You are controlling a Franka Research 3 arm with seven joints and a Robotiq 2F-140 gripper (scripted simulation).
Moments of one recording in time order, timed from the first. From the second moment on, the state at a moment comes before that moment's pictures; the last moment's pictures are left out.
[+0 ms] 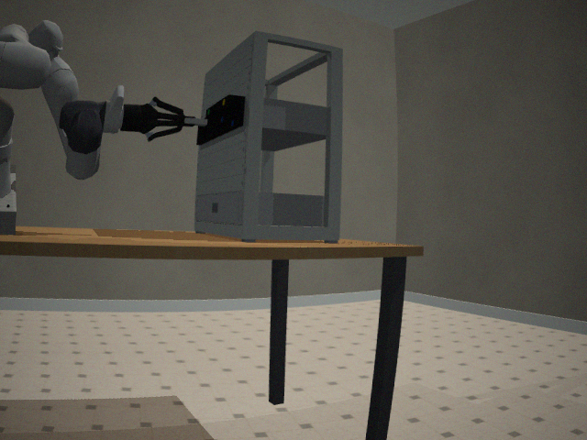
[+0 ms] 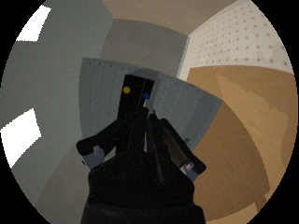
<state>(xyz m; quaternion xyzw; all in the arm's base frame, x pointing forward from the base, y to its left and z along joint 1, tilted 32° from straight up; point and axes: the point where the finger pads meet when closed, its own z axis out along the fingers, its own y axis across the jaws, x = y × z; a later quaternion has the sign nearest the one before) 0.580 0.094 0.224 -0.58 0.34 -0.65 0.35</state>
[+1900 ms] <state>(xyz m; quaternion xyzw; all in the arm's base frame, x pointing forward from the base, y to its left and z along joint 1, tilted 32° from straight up) 0.608 0.132 0.281 -0.58 0.34 -0.65 0.35</state>
